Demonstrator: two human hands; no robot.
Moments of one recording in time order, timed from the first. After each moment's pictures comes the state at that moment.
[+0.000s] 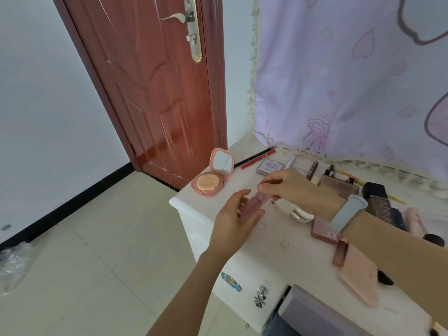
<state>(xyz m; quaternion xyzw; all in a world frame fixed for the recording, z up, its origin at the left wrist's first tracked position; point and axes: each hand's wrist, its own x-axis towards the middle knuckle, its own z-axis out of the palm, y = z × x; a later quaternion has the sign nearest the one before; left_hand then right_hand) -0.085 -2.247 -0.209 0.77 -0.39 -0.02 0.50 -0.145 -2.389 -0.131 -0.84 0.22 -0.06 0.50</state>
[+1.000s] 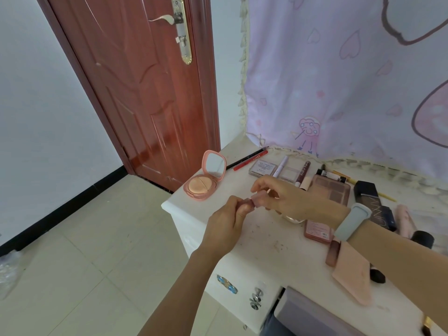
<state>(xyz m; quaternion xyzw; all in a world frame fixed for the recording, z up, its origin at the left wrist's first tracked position) -0.080 -2.250 -0.202 0.80 -0.43 -0.04 0.41 -0.162 -2.394 -0.135 -0.88 0.12 0.03 0.45</state>
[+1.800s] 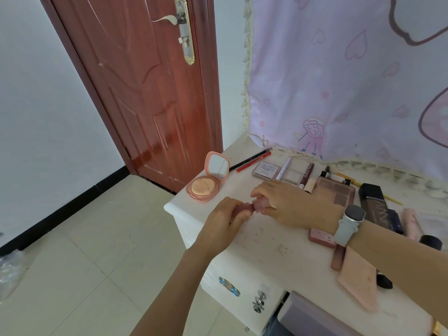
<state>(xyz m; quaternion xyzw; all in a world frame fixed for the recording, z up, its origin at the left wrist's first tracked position) -0.060 -2.242 -0.203 0.78 -0.47 -0.06 0.41 -0.155 -2.396 -0.142 -0.99 0.03 0.01 0.14</state>
